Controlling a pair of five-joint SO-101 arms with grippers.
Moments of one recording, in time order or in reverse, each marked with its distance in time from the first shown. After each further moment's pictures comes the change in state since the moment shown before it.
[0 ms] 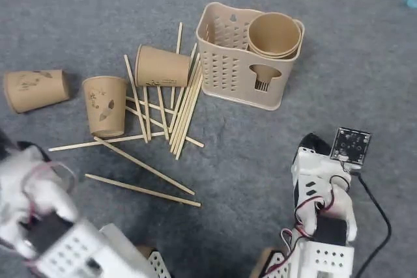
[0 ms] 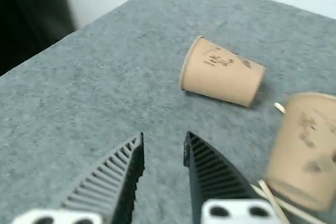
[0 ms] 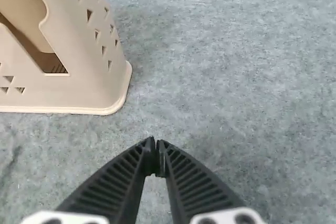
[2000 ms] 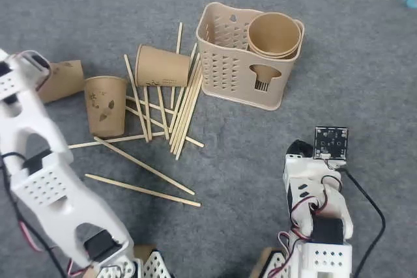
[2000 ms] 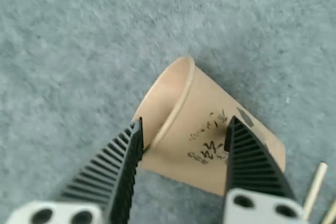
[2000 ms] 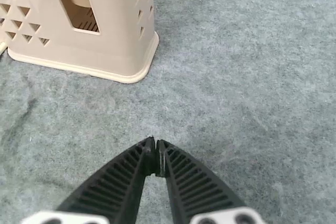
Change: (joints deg) left arm 12.9 113.8 -88.2 1.6 25.8; right arm -5.3 0.0 0.0 4.3 6.7
